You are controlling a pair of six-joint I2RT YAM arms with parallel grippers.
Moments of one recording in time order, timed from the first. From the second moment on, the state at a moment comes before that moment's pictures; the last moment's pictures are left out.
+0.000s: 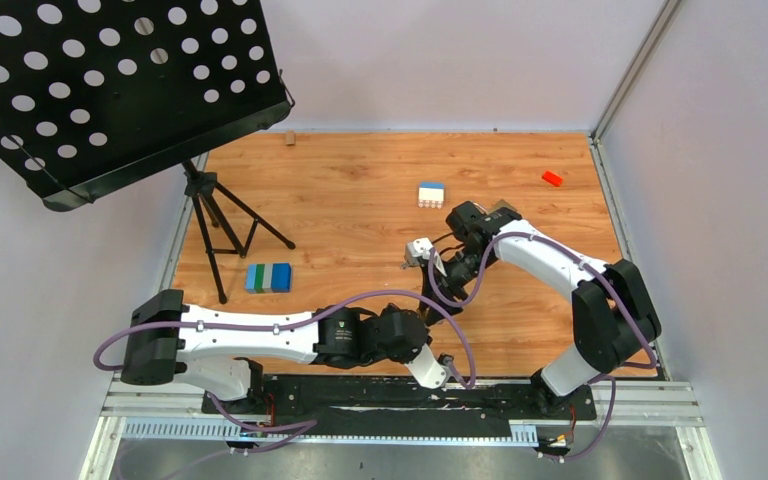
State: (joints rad) left arm -1.46 1.36 0.95 -0.44 -0.37 0.94; right arm 0.56 1.57 1.09 -1.03 -1.09 -1.13
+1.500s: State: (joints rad) left arm -1.45 1.38 1.00 -0.47 -0.39 0.93; right arm 0.58 1.48 1.12 -0.92 -0.97 -0.91
